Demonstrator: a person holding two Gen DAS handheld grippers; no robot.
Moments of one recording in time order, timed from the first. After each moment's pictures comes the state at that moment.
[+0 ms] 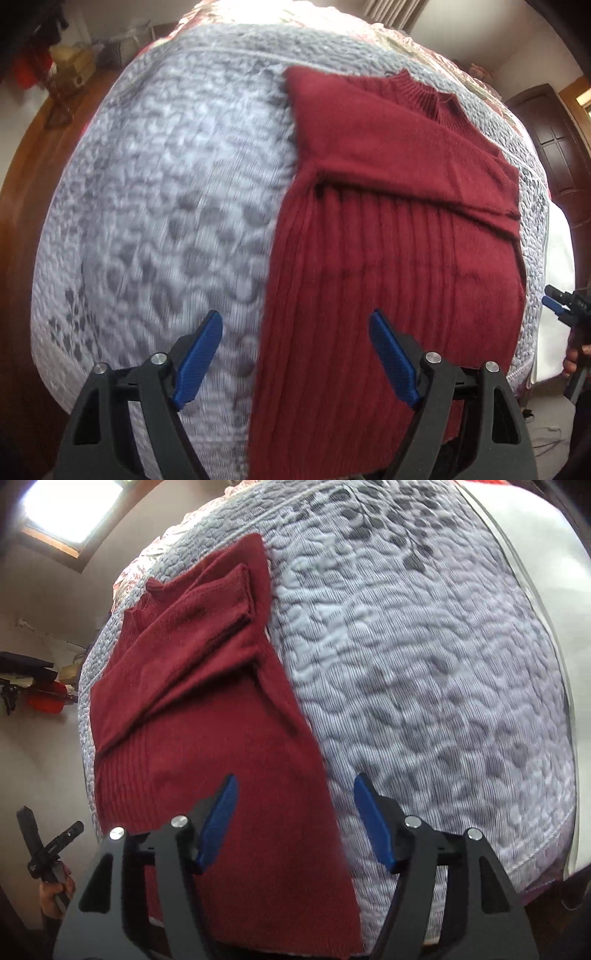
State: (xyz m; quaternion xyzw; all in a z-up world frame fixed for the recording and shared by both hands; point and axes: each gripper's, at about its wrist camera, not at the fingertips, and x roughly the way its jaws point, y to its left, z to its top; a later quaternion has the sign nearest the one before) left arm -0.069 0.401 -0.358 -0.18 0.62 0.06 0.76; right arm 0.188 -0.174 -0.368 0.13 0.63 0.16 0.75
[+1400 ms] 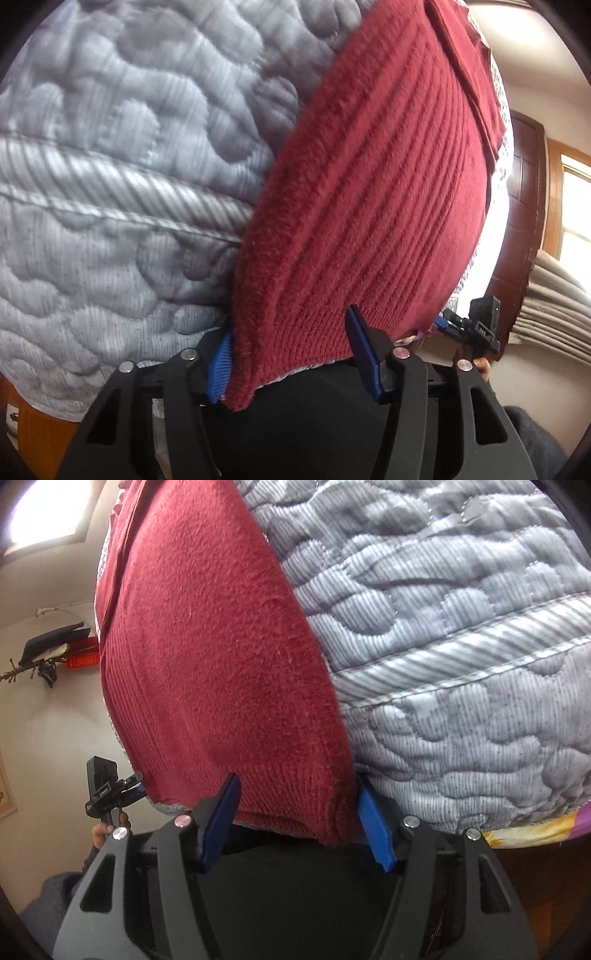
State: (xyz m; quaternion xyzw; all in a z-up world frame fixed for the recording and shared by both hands) left arm -0.204 0.395 -0.480 -0.41 0.69 -0.07 0.59; right arm 0.038 -0.208 -0.491 0.22 0.75 0.25 0.57
